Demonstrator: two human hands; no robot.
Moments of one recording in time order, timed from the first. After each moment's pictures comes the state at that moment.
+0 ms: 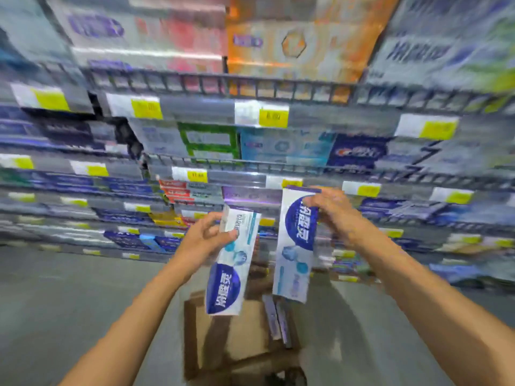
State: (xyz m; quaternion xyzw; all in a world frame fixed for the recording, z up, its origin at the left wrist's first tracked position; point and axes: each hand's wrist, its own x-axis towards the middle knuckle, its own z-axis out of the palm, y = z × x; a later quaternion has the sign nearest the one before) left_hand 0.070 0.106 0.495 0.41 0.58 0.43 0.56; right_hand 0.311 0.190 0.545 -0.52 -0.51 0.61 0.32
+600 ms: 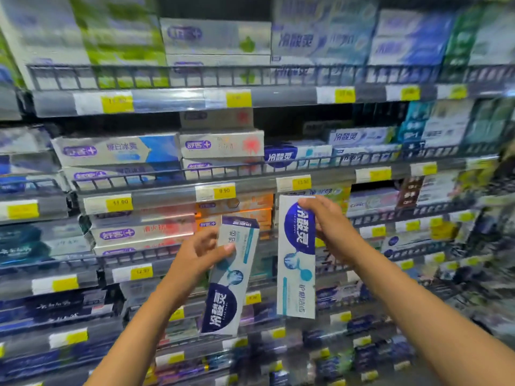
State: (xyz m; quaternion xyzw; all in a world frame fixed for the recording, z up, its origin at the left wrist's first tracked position) left_hand 0.097 0.107 0.766 0.64 0.38 0.48 0.46; right_hand 0.349 0.127 0.798 -0.46 -0.53 0.44 0.56
